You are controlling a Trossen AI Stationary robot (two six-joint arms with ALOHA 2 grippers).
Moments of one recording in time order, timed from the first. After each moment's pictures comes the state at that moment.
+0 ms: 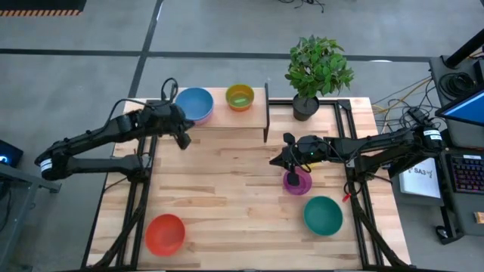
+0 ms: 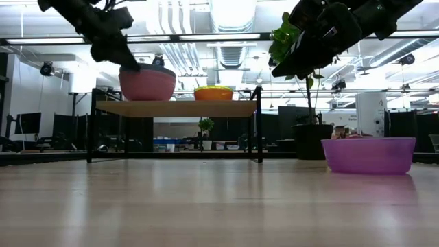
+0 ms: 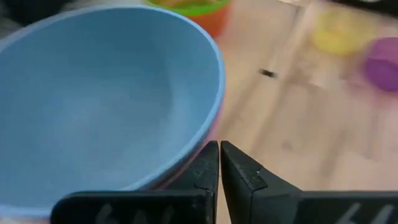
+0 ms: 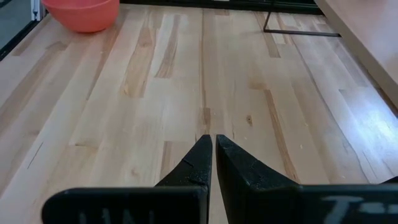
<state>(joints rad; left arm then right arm) 0.44 0.85 0.82 -0.60 -0.13 -0.05 -0.02 1.19 0.65 0.06 -0.05 -0.07</state>
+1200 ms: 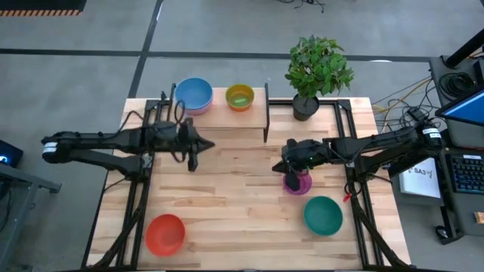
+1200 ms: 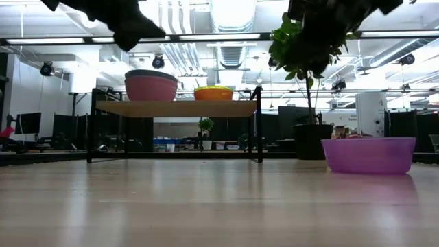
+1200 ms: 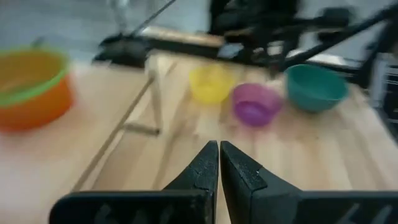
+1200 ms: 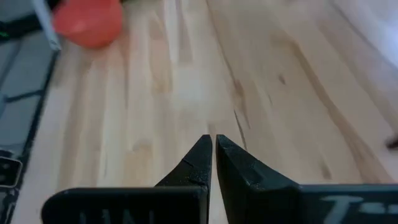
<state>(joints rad) 0.08 0.92 0.74 -0.19 -0.09 -0.11 0.07 1.20 0.81 -0.23 -0.02 0.32</state>
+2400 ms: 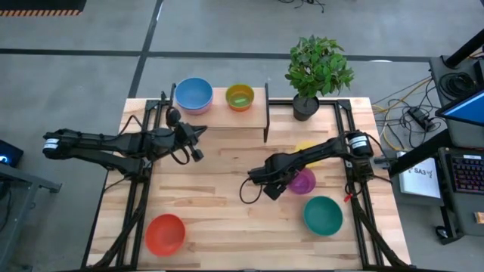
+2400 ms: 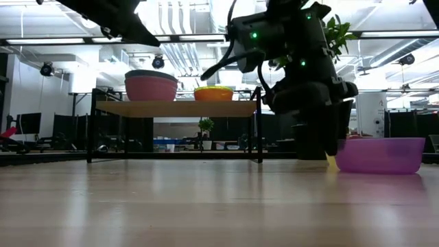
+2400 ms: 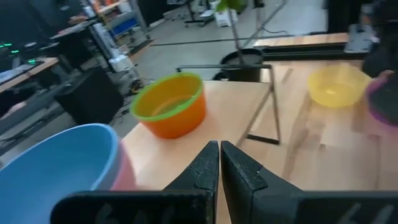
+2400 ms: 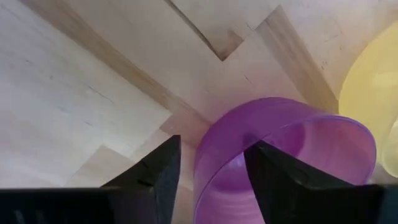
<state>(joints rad) -0.01 0.90 0.71 -0.14 -0.66 0.09 0.12 1.98 1.42 -1.22 -0.02 0.90</state>
